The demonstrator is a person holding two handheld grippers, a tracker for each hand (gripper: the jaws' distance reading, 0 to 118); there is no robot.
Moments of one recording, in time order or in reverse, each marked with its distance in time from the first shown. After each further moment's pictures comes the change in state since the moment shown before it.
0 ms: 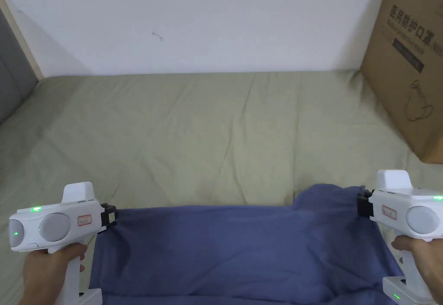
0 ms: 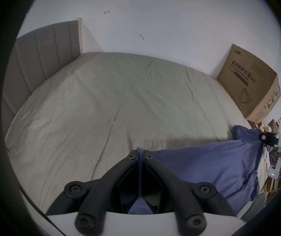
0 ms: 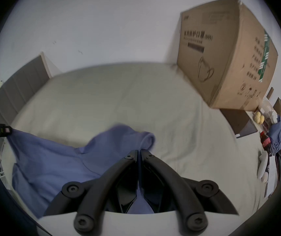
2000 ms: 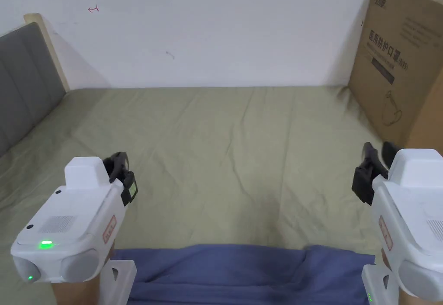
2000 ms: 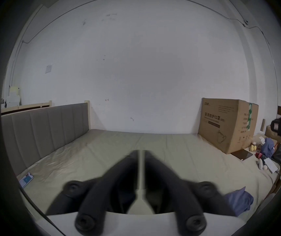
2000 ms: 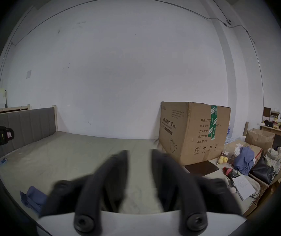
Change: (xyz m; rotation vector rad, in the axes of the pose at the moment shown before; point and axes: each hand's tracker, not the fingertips) left arm 0.082 -0.095 0.221 0.710 0.015 -0.133; right arm -0.100 -0.054 0.258 0.645 -0.182 0.036
